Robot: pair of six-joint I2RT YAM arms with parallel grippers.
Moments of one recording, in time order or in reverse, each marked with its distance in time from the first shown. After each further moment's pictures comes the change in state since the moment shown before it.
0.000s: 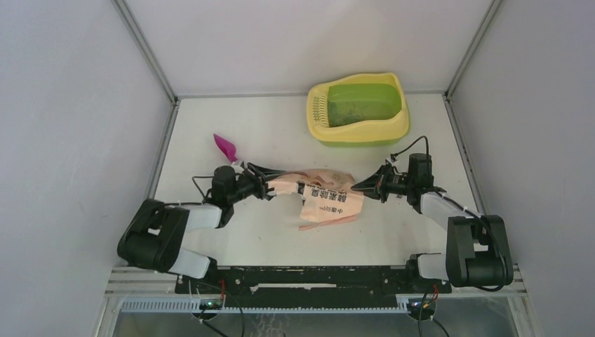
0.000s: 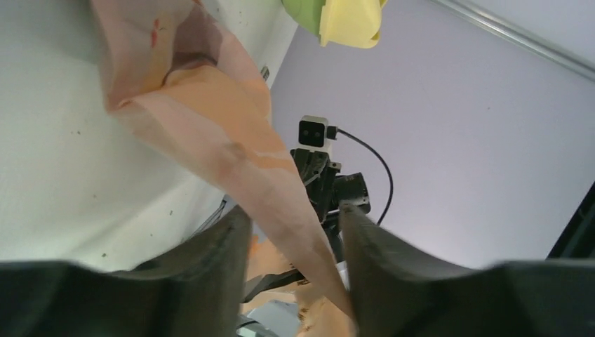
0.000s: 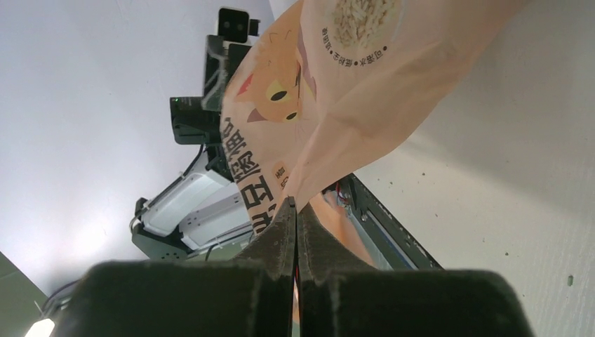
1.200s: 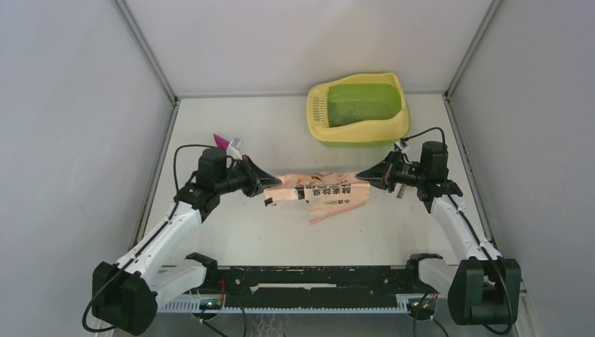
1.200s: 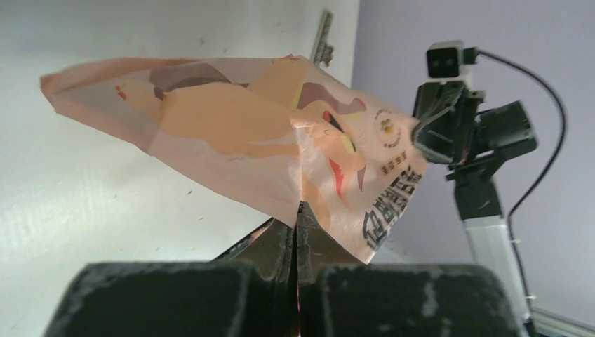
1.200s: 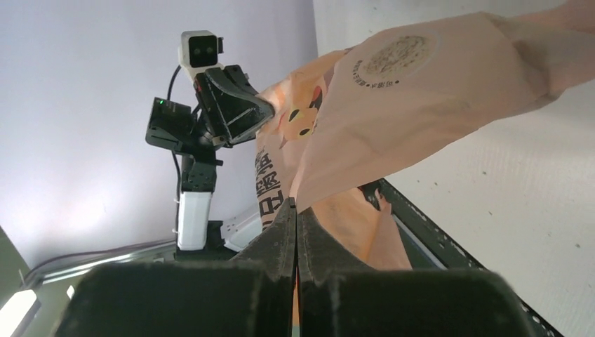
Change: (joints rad) left arm -0.034 -0.396 0.349 -0.906 -0.005 0.633; right arm -0.027 -0.246 0.155 -0.220 -0.012 0.009
